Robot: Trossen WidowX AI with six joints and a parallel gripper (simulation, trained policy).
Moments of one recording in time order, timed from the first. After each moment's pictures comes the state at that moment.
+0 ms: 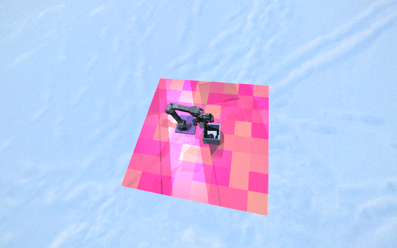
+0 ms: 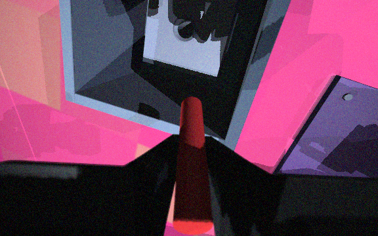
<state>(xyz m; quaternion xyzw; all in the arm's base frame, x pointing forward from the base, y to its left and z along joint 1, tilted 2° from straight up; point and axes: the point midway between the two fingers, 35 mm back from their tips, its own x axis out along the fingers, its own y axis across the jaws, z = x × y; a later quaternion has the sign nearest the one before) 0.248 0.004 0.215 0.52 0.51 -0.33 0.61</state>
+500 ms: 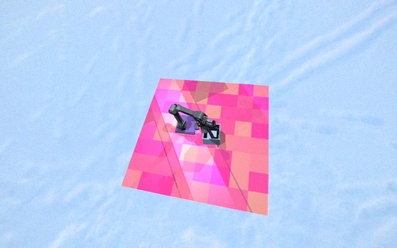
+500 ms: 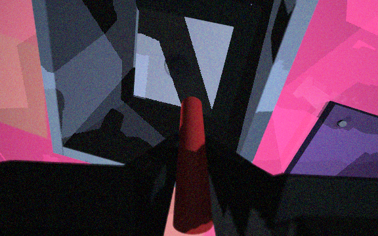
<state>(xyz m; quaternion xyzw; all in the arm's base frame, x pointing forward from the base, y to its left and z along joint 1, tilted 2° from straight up) 0.267 -0.028 0.194 0.51 0.52 -0.35 0.59</state>
